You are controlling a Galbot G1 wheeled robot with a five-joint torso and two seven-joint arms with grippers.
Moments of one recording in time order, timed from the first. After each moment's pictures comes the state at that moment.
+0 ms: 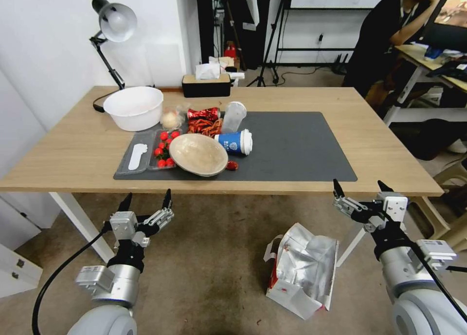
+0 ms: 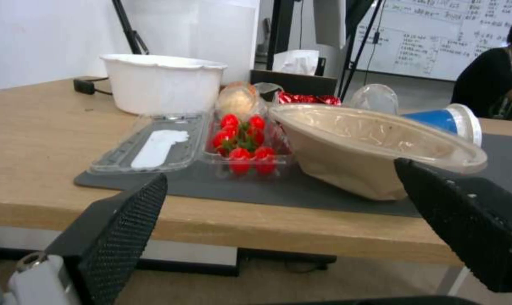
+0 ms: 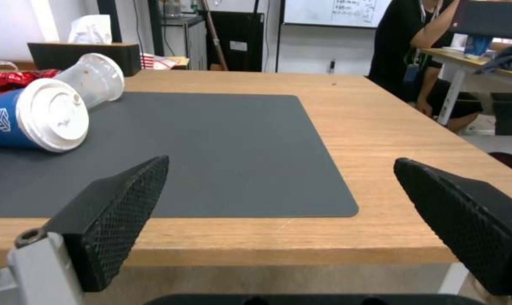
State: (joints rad) left arm 1.74 -1.50 -0.59 -2.29 -0.27 0.02 0.02; right arm -1.67 1.43 0.74 2.43 0.20 -0.34 0.00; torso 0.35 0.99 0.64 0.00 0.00
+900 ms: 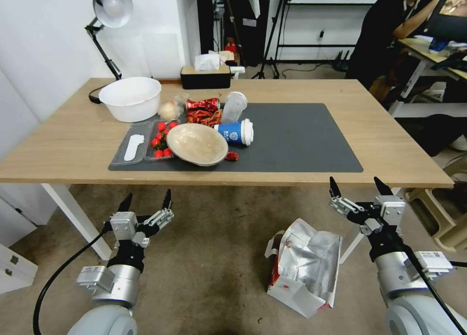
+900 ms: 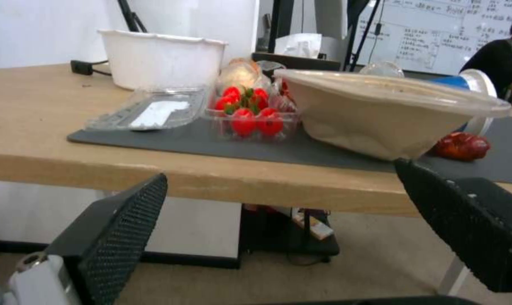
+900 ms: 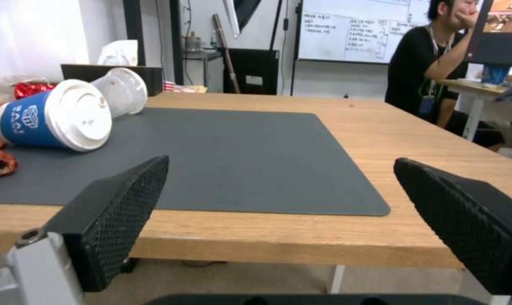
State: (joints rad) left arm 1.74 -1.50 -0.59 -2.28 -0.27 0.01 0.03; right arm -1.70 1.43 0.71 2.38 0.19 -0.13 -0.04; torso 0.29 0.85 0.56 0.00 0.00
